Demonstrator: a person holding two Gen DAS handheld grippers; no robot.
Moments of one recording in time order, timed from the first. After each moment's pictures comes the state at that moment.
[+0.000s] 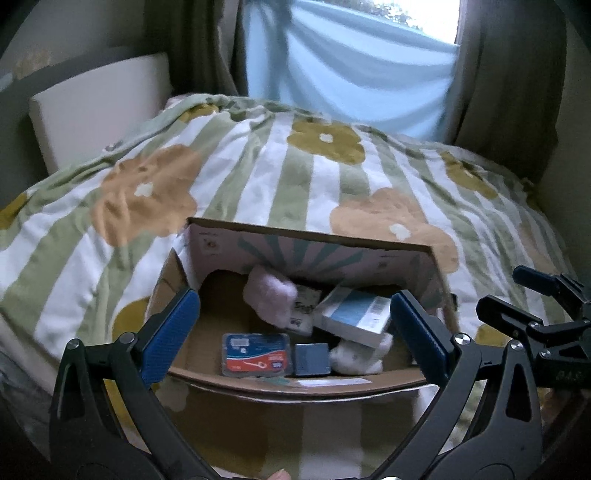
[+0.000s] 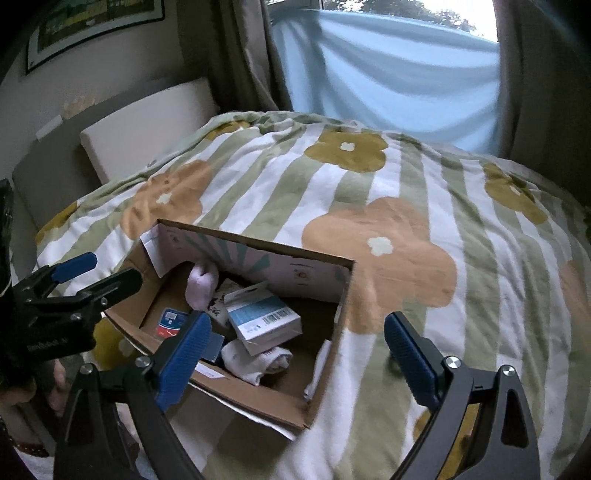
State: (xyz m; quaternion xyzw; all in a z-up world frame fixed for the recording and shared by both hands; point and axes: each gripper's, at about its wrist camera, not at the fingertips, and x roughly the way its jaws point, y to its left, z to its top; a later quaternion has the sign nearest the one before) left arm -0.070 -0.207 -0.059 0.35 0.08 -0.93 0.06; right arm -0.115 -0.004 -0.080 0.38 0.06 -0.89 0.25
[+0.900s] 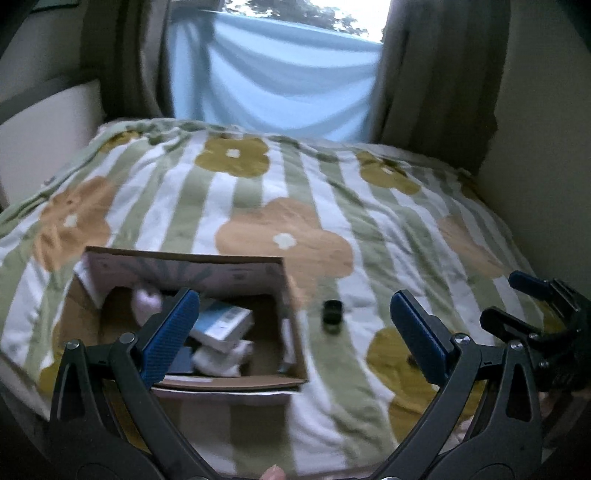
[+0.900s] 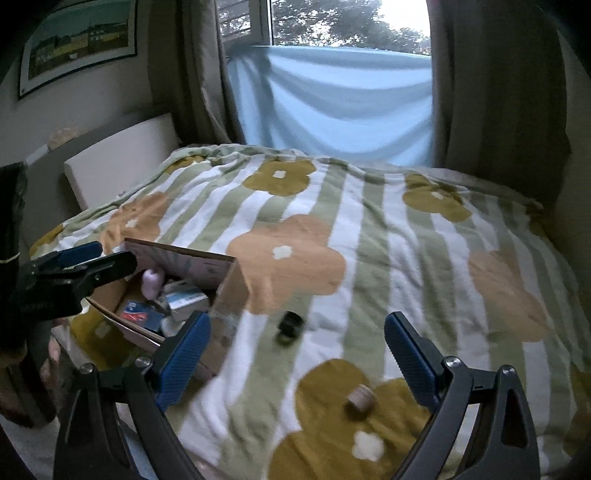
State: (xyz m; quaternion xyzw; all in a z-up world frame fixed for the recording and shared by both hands) left arm -0.070 -0.059 -0.014 0.34 0.07 -0.94 -0.05; right arm -0.069 0.152 -0.034 0.34 0.05 -0.92 0.18
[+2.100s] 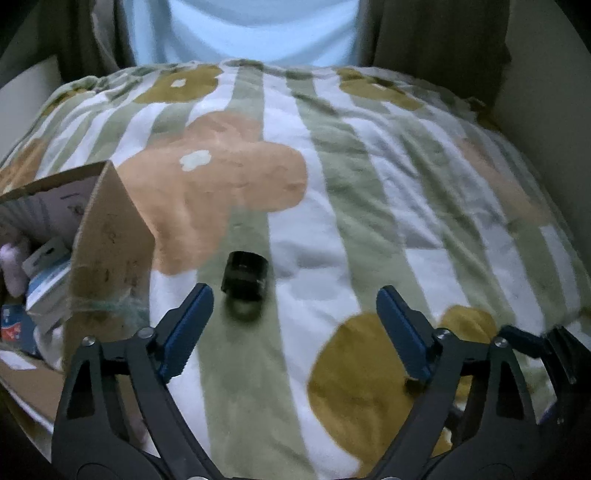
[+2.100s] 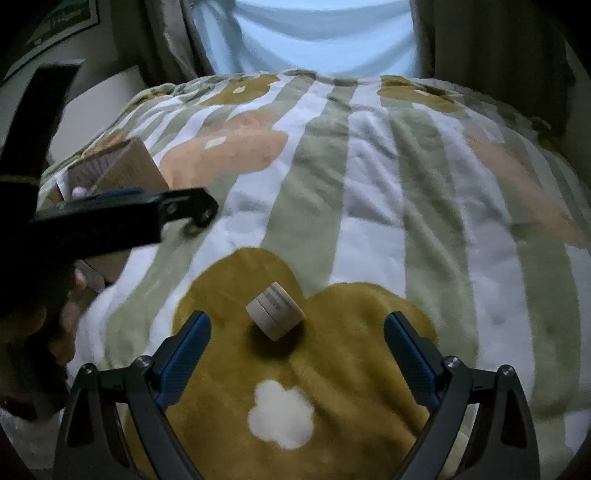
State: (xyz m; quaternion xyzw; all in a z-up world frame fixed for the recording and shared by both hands) left arm -0.172 0.087 -0.181 0.42 0.03 -0.90 -0.03; right arm -0.110 0.240 -0.201 0.44 0.04 -0.88 0.18
